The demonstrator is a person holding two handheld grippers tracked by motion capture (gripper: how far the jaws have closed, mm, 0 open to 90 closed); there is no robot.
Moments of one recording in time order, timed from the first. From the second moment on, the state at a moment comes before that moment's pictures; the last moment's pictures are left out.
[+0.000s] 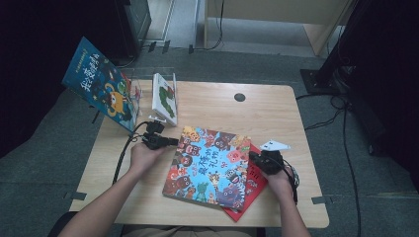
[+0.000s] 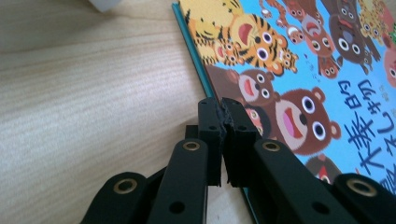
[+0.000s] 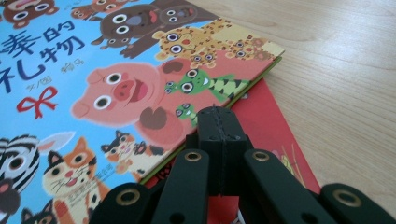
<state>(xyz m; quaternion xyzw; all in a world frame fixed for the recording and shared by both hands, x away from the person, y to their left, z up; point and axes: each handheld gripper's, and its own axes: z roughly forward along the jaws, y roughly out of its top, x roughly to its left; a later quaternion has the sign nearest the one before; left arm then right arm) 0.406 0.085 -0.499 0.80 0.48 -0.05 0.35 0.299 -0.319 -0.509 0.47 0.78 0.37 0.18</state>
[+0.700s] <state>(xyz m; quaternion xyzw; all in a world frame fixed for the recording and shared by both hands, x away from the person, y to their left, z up) 0.385 0.099 -0.490 0.80 0.48 -0.09 0.35 0.279 -0.307 -0.495 0.45 0.79 0.39 0.15</state>
